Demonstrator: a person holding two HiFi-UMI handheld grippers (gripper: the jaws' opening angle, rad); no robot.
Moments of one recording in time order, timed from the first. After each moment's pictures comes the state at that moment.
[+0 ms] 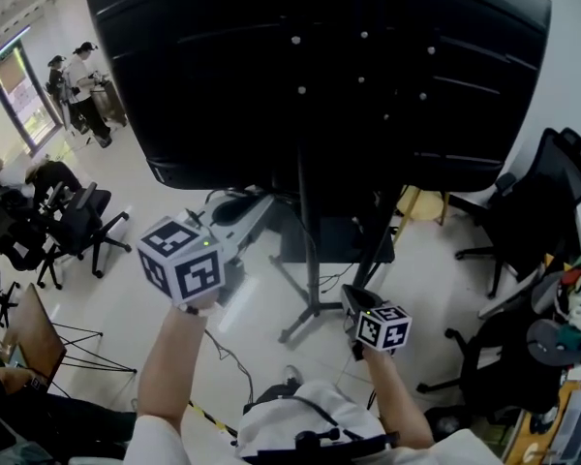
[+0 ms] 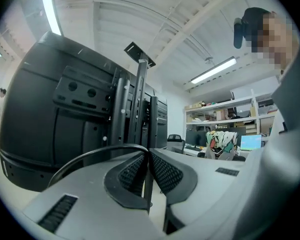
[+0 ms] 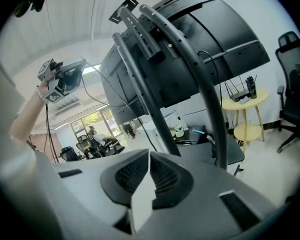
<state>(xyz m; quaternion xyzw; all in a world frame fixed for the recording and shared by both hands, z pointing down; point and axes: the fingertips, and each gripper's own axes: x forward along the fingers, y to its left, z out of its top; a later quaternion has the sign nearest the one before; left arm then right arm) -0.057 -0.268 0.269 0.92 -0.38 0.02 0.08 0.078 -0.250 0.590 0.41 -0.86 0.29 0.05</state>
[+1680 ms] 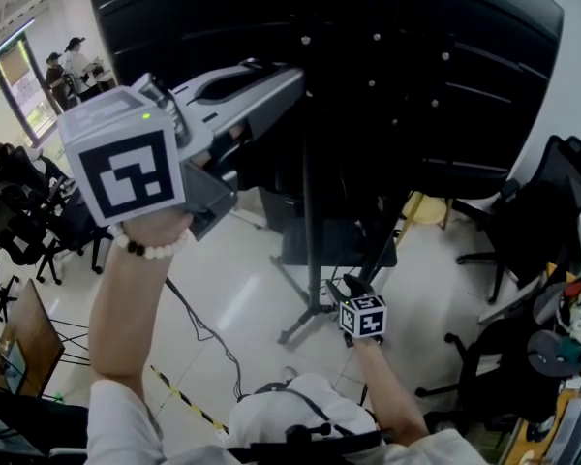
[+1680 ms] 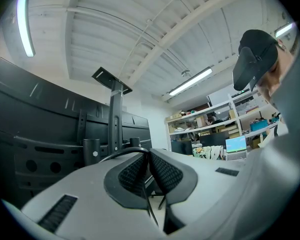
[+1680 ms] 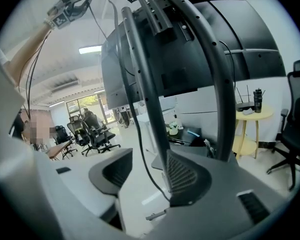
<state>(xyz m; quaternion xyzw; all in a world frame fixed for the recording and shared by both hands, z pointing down) -0.010 -0.265 0.068 0.96 -0.28 -0.02 -0.03 0.051 -0.306 0.641 0.44 -0.86 0.22 0.14</state>
